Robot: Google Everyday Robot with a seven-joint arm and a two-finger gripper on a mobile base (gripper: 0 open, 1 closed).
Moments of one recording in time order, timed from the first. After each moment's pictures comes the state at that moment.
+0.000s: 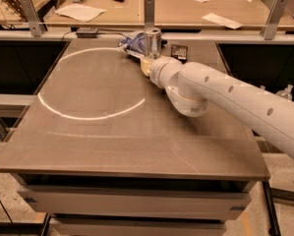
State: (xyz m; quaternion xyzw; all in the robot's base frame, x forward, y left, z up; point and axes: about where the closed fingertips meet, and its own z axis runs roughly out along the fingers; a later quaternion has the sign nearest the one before) arm 0.764 -0.041 0.850 -0.13 0.77 0.12 0.61
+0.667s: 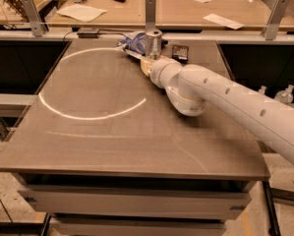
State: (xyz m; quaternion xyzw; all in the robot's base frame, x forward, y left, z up) arm 0.784 -0.035 0.831 -0.13 0.77 0.14 0.61
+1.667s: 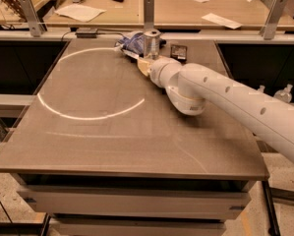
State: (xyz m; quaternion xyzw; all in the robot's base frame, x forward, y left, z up) arm 0.784 -0.035 0.836 -0.13 0.77 0.14 0.61
